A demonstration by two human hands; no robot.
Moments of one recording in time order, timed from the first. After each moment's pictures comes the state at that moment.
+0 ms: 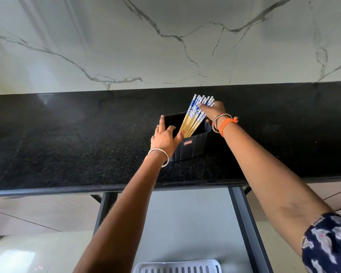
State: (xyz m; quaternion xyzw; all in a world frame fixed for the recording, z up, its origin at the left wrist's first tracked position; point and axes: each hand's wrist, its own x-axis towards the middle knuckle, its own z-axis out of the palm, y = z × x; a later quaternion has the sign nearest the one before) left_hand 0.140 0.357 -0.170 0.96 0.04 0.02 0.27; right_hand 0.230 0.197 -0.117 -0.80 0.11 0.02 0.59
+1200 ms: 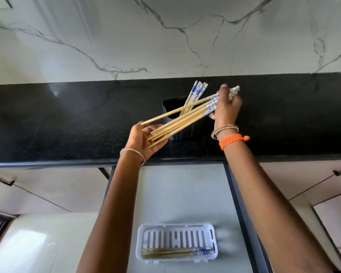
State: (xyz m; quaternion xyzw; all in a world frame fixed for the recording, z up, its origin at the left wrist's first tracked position) left_hand 0.009 0.382 -0.106 0.43 0.23 -0.10 0.87; right_hand 0.087 0.198 -0.078 -0.56 0.13 -0.18 0.80
